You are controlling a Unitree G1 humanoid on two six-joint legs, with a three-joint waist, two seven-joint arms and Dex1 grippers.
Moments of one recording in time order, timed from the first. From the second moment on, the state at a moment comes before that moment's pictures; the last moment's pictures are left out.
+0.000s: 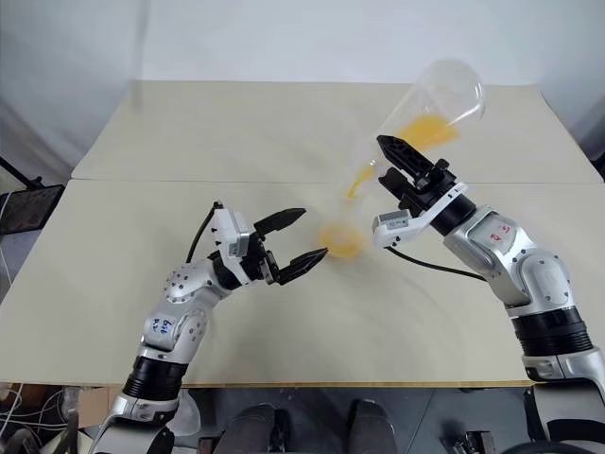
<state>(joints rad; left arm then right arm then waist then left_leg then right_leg) -0.38 0.20 -0.09 -0.08 -0.38 0.12 -0.76 -0.59 -0.79 0.10 0.07 -0.88 -0.55 -0.05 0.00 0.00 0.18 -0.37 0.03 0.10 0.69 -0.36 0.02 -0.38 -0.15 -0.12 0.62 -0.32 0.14</state>
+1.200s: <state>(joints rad) -0.38 0.19 -0.09 -0.08 -0.38 0.11 -0.75 -0.61 -0.79 0.11 0.07 -0.92 -0.55 -0.08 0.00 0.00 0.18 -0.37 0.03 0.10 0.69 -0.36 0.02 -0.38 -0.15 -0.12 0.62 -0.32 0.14</state>
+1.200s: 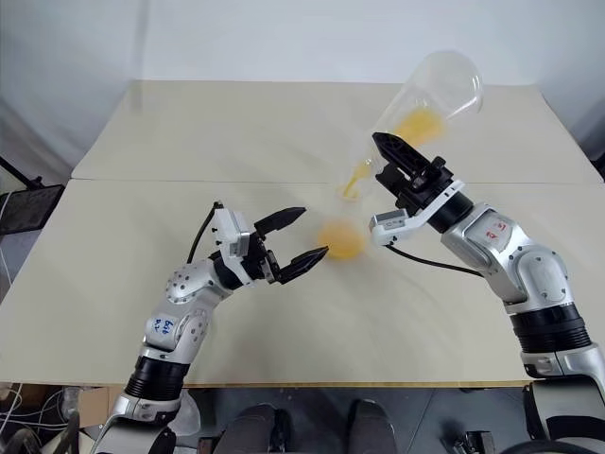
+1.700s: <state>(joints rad) -0.39 0.19 -0.09 -0.07 -0.38 0.10 -0.75 -0.61 -0.79 0.11 0.08 -0.93 -0.57 -0.10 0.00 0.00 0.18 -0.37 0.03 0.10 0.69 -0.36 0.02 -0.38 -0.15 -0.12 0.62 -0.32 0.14</state>
